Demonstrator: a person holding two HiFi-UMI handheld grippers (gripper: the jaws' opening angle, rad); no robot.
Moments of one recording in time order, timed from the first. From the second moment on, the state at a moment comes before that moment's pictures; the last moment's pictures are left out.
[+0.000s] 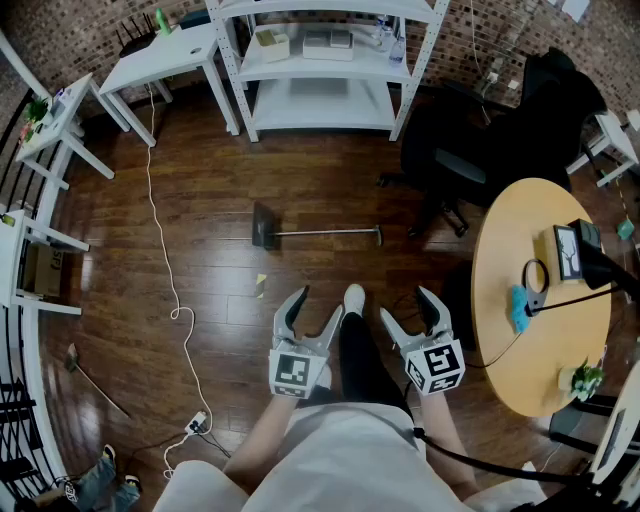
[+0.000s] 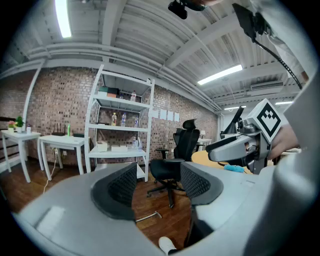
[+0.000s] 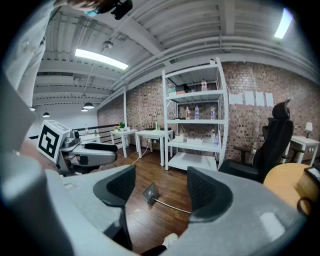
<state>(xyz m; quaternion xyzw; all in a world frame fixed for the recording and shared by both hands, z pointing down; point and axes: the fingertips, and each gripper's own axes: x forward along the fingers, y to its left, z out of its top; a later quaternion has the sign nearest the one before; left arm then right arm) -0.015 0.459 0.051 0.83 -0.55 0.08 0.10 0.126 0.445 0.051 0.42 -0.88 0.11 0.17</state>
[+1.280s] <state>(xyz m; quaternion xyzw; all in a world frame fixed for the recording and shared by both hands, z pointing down) 0.076 0.057 0.646 0.85 -0.37 0.24 0.27 0.213 0.046 0.765 0.39 -0.73 0.40 0.38</state>
